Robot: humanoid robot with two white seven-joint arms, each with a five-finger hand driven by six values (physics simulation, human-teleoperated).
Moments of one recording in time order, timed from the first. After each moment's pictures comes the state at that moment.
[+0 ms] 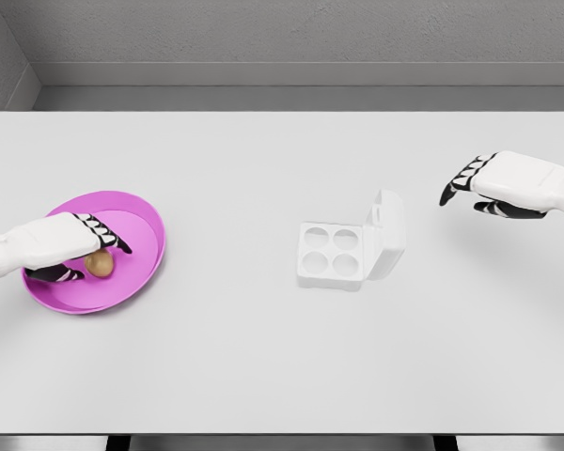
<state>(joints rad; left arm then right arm) -0.21 0.92 -0.33 -1.61 -0.55 -0.50 -0.50 -0.39 -0.84 0.24 -1.54 0.45 -0.61 0.61</state>
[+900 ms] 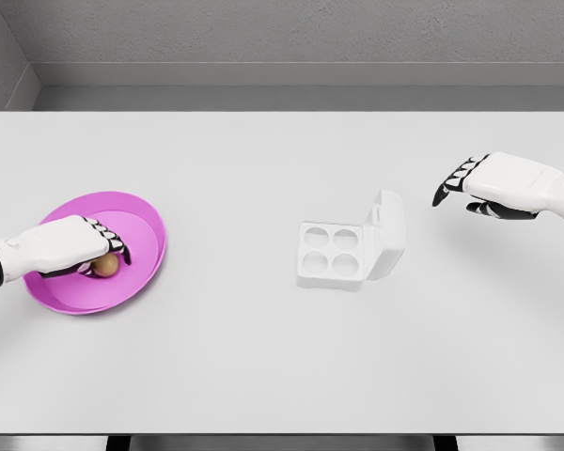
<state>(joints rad) -0.21 0.89 -0.34 -1.62 -0.60 -0.48 -0.50 -0.39 -0.81 0.24 -1.54 0.47 -0.61 0.61</state>
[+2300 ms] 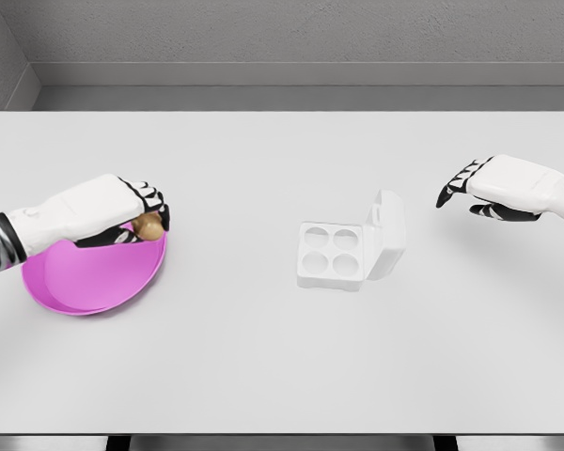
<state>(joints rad) -0.25 0.75 -0.25 -1.75 -0.46 -0.48 -0.50 -0.39 -0.81 0.25 -1.50 0.47 -0.61 0.61</state>
